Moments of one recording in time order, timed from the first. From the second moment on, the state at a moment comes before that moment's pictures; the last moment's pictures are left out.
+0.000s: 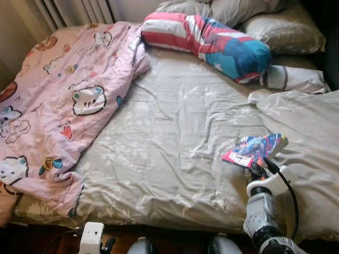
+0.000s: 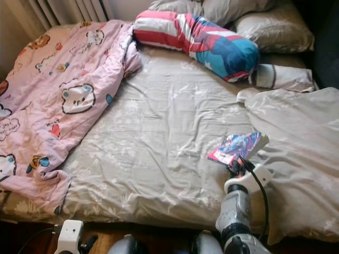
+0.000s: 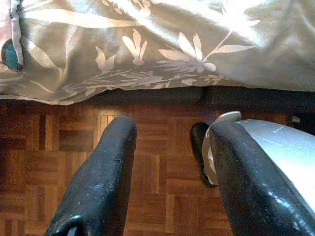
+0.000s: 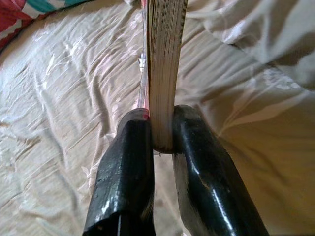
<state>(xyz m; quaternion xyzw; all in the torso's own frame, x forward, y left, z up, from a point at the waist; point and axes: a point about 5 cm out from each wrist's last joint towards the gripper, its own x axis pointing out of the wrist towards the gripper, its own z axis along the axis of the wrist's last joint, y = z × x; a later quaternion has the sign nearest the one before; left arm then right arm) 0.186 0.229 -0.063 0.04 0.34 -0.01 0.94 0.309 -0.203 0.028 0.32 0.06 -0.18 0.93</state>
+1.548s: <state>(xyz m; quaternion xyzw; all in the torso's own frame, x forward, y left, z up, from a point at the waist) 0.157 0.242 -0.057 0.06 0.29 -0.02 0.95 0.304 -0.221 0.022 0.52 -0.01 -0.25 0.82</state>
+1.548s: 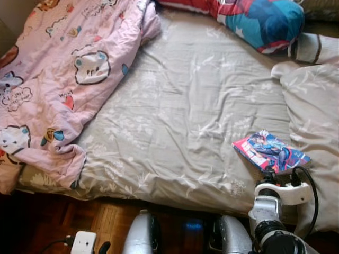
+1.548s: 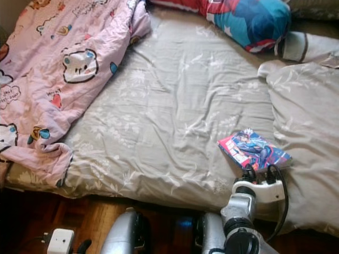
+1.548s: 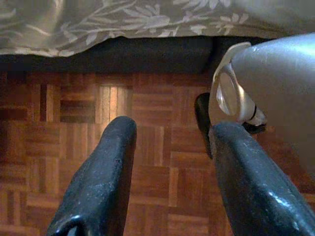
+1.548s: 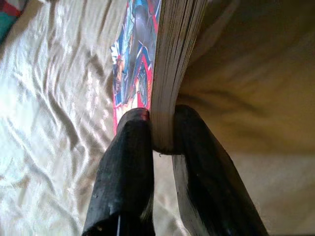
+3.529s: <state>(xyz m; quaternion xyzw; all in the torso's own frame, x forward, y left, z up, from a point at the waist) 0.158 0.234 -0.057 0.09 0.31 -0.07 0.95 0.278 -0.198 -0.013 0.38 0.15 -0.16 0.90</state>
